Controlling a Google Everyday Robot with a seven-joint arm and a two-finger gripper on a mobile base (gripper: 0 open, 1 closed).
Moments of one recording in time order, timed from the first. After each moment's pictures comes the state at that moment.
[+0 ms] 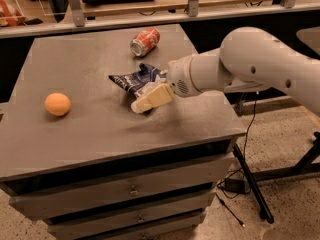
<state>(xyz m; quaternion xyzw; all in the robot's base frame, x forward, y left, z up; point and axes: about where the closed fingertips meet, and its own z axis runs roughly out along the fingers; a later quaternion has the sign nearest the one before) 0.579 0.012 0.866 -0.45 0.75 0.23 0.42</state>
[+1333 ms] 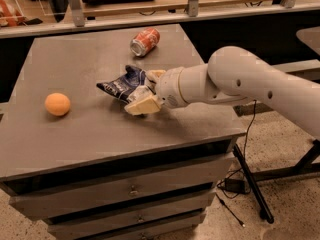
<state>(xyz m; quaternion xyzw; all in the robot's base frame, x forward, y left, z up) 0.574 0.047 0.838 -0.51 0.69 0.25 0.45</state>
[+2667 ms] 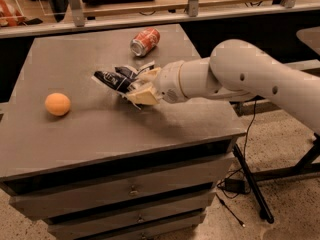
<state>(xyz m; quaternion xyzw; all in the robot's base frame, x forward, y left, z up) 0.572 0.051 0.863 -0.51 0.68 0.25 0.46</state>
